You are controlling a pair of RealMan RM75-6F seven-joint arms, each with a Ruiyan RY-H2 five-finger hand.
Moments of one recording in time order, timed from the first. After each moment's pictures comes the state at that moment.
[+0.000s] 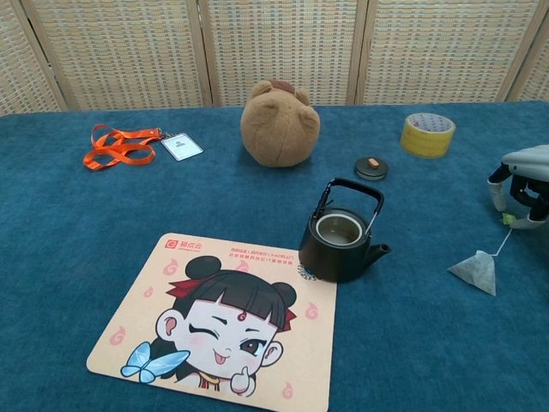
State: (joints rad) left arm -0.16 -0.96 -0.08 -1.93 1.41 1.43 0.13; right arm 0.69 -1.57 0.12 -0.87 -1.18 0.67 -0.13
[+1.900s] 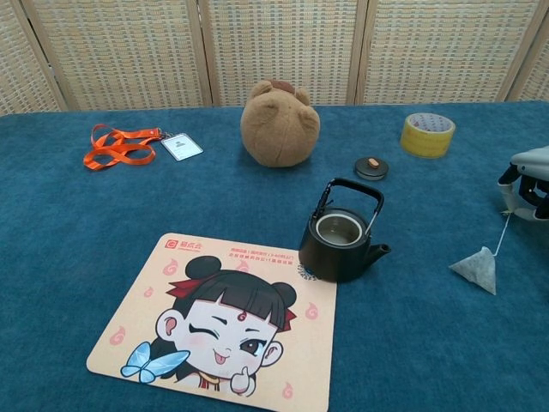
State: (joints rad) left arm -0.16 -0.96 -0.09 -1.93 1.42 1.43 0.12; right arm 0.67 -1.59 0.13 -0.82 -1.17 0.67 -0.13
